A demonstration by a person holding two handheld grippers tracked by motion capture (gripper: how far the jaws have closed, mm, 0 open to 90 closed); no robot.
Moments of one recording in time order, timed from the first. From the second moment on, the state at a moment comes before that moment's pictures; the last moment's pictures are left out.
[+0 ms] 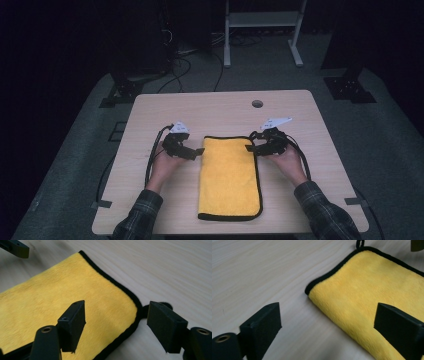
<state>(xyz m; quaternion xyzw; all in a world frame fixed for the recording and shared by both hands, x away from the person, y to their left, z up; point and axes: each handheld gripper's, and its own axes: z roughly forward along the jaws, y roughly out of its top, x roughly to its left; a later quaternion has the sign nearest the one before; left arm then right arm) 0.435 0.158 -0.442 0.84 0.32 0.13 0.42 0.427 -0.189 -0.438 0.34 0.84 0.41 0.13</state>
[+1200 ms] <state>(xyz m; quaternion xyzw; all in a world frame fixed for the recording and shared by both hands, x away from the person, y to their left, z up) 0.474 0.134 -0.471 0.87 0.29 0.06 0.39 0.455 -0.160 -0.474 0.31 0.87 0.38 0.09</state>
